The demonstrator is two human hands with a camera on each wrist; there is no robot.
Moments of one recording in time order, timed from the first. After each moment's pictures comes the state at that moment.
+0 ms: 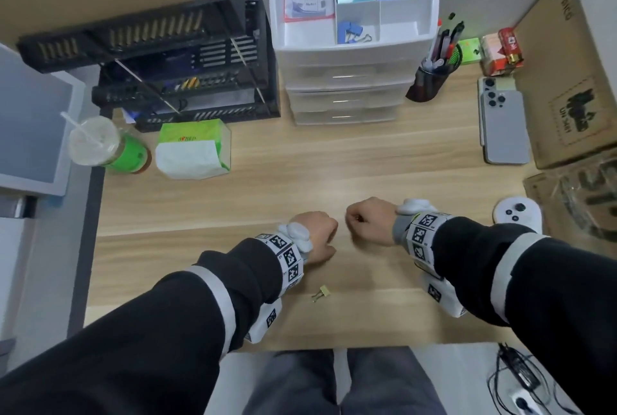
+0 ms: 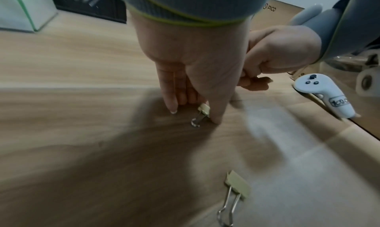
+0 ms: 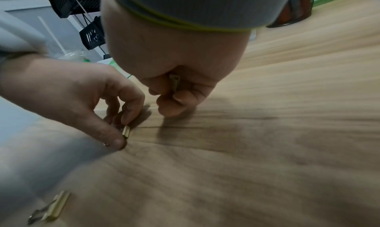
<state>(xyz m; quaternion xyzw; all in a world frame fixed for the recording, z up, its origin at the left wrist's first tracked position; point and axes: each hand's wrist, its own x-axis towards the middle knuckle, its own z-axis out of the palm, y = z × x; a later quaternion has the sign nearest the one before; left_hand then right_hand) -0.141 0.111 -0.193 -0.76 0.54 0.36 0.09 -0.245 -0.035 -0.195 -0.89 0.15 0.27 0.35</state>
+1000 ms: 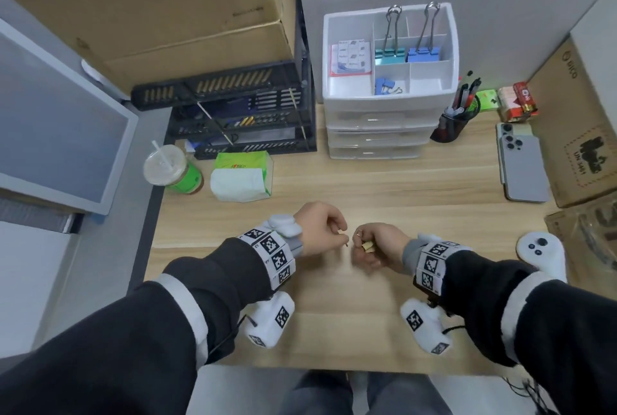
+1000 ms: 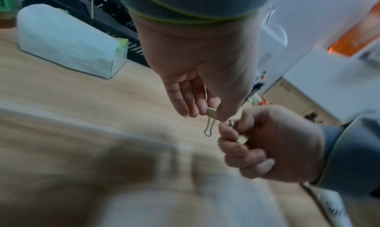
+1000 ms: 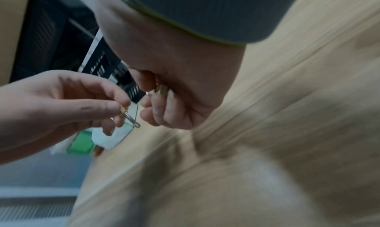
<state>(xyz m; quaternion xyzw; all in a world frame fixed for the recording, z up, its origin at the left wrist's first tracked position) -0.094 0.144 -0.112 -0.82 0.38 0.35 -0.23 -0.219 0.014 -0.151 -0.48 0.41 0.22 0.75</state>
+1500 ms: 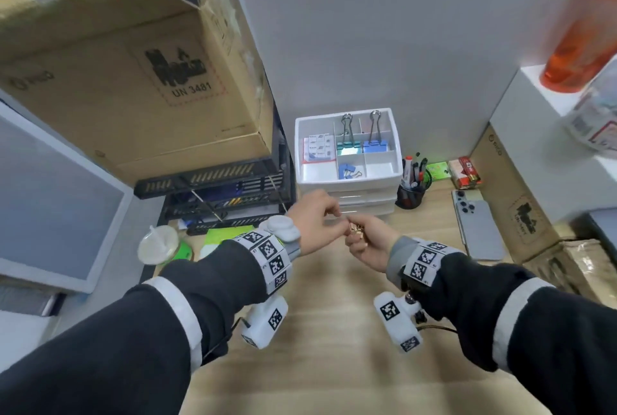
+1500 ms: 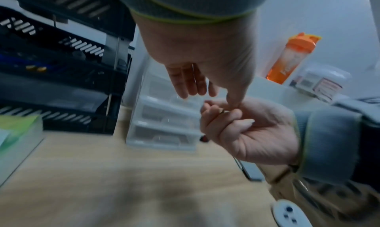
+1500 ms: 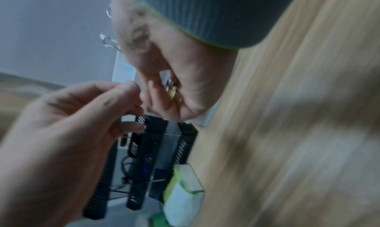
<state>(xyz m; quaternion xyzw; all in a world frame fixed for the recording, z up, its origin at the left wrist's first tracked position) -0.057 0.050 -0.001 -0.82 0.50 0.13 -0.23 -0.163 -0.064 -0.047 -0.27 0.40 0.03 0.88</state>
